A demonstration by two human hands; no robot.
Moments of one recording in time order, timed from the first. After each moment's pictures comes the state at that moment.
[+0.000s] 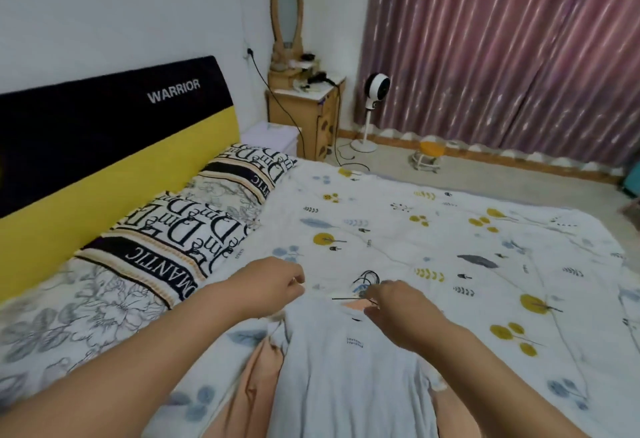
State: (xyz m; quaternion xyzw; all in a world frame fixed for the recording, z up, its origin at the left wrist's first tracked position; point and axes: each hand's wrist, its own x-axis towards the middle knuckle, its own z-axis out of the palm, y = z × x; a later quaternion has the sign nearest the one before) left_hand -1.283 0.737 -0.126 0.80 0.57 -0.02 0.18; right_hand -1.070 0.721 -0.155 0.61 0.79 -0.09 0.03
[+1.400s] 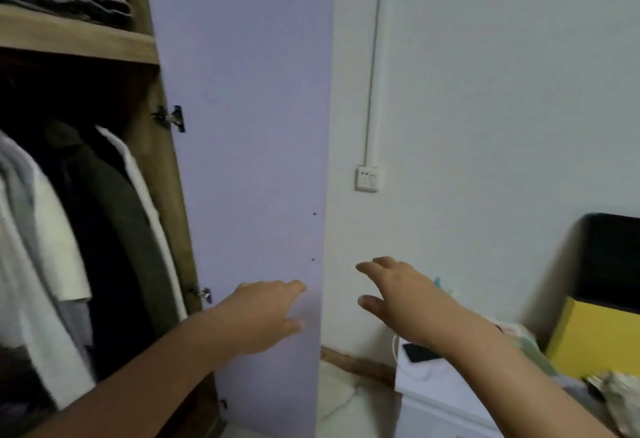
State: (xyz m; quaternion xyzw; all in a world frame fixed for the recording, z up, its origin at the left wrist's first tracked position) left_hand -1.606 -0.112 -0.011 0.14 0.99 0.04 0.09; right_hand -1.612 0.087 0.005 -0.19 0.98 -0.07 -0.02
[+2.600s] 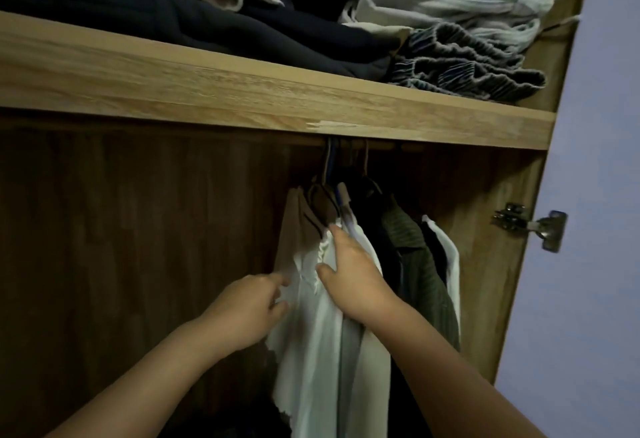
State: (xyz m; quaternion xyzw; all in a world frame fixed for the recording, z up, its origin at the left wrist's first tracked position) left_hand -1.617 -0.572 0.041 -0.29 0.93 0.12 -0.17; right_hand -1.742 -0.472 0.073 -0.54 0.77 -0.35 0.00
